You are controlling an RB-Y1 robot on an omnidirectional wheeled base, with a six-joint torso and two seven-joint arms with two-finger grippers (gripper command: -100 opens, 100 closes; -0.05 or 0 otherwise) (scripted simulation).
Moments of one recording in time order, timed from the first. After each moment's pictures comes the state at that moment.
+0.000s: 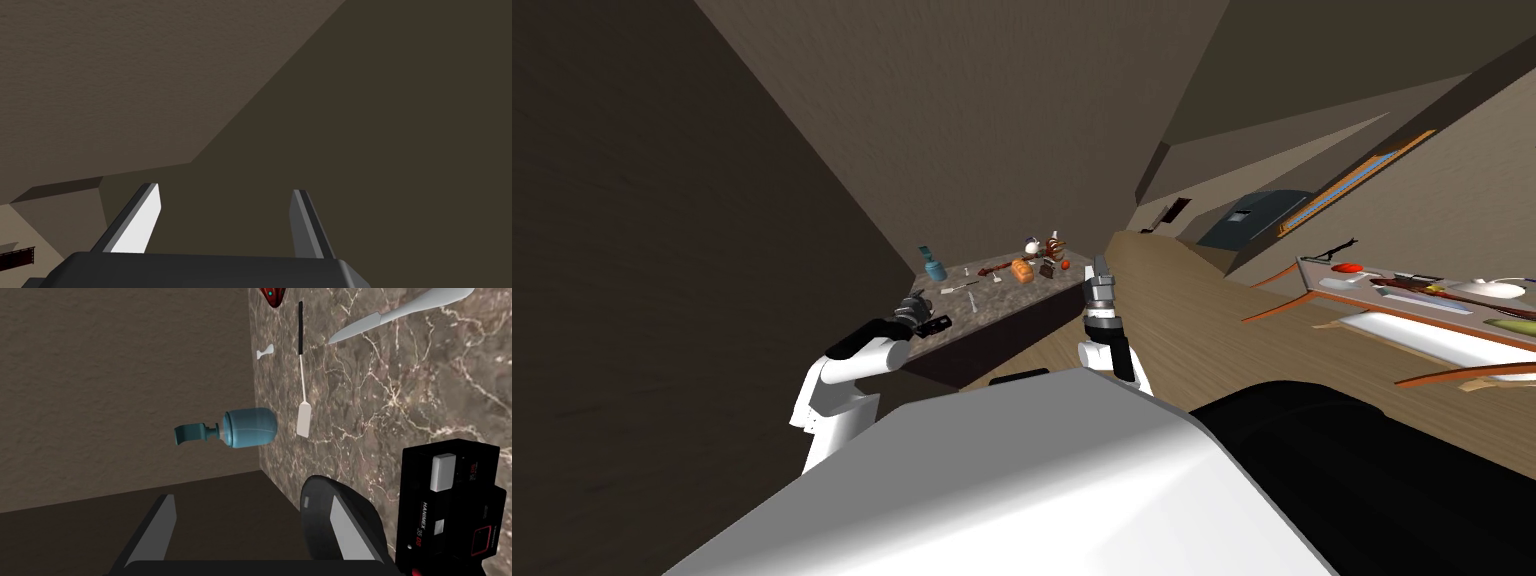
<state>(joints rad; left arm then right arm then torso) 0.14 0.32 0.22 -2.23 0.24 0.83 0.12 0.49 0.01 -0.01 -2.39 0.04 -0.35 0.17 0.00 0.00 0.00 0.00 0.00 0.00</state>
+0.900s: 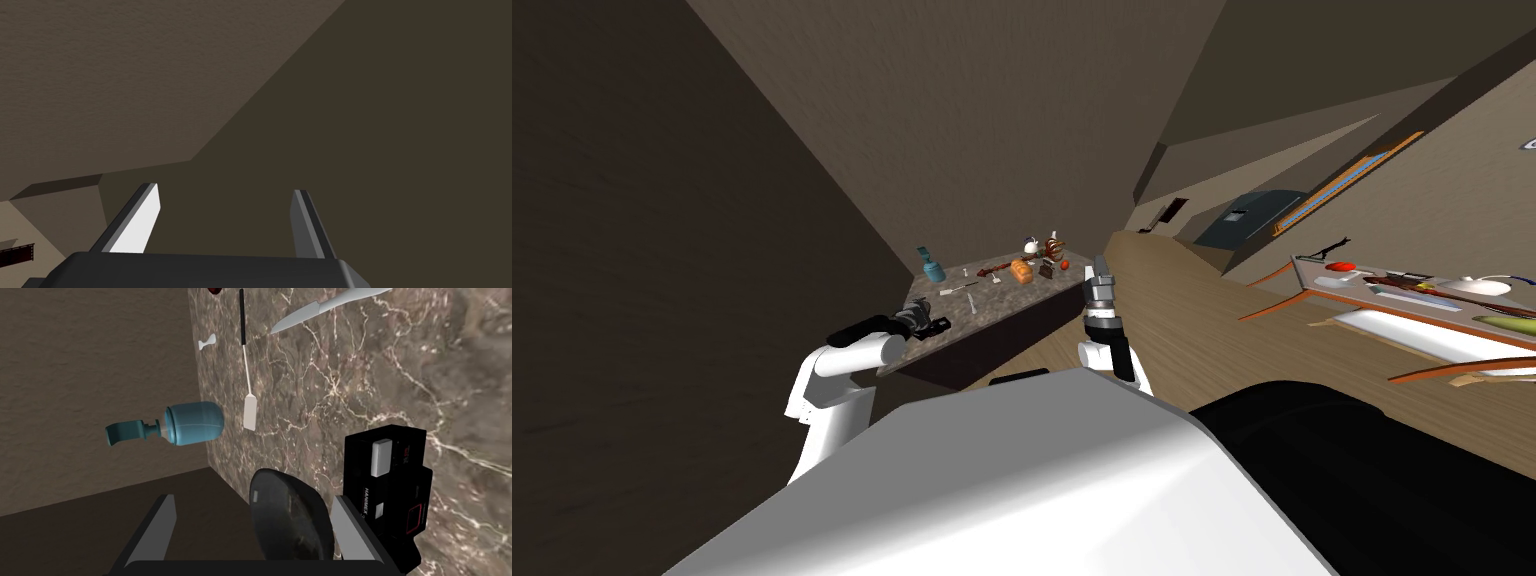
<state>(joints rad) 0.09 0.36 0.25 -2.20 0.28 1.06 0.16 0.49 0.01 -0.01 -2.39 0.04 -0.35 0.17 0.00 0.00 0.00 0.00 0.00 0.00</state>
